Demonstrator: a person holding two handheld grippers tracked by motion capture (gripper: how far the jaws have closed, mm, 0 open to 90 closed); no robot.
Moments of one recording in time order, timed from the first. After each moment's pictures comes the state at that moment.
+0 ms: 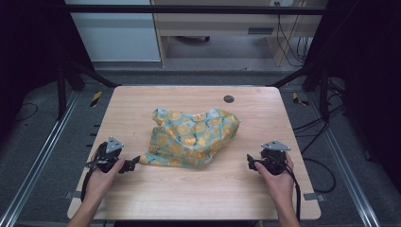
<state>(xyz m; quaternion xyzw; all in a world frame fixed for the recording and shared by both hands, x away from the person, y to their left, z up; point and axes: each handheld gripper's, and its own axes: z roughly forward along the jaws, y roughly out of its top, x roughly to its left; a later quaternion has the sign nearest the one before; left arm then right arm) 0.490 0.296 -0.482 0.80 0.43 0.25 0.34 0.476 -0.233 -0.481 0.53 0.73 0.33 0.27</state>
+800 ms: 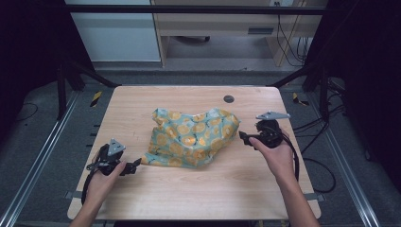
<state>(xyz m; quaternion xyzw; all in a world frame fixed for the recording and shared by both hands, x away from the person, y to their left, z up) 0.483 0.290 -0.481 0.80 0.43 0.25 0.34 0.517 -0.206 -0.385 0.48 0.76 0.38 0.22</state>
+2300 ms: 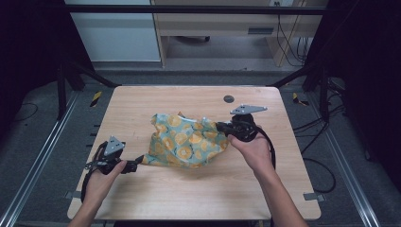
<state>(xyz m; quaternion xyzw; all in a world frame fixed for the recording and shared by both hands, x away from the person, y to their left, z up) 0.474 0.279 -0.449 0.79 0.40 0.25 0.40 0.512 -0.138 -0.361 0.39 0.78 0.47 0.14</state>
